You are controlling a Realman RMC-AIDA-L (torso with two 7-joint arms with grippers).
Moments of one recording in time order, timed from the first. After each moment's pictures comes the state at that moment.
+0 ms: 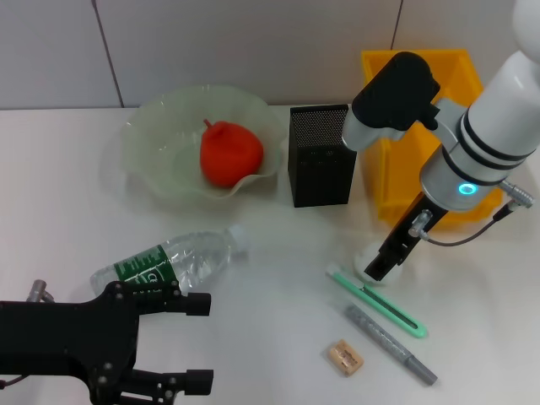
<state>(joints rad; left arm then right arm) -0.36 -2.03 0.91 0.83 1.82 1.95 -1.38 0.92 2.09 -1.40 -0.90 -2.70 -1.40 2.53</state>
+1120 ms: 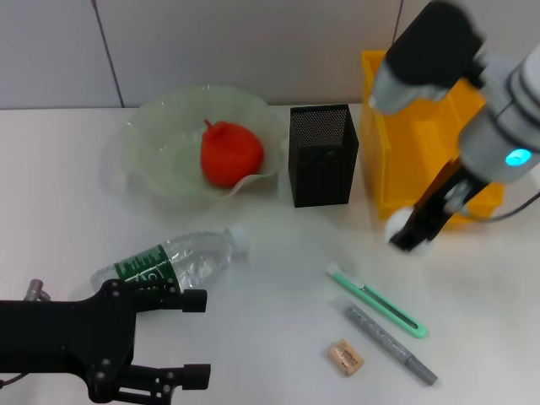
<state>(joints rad) -0.35 -2.03 0.90 0.82 1.82 1.94 -1.38 0.81 2.08 -1.38 -1.41 -2.75 -1.72 2.60</state>
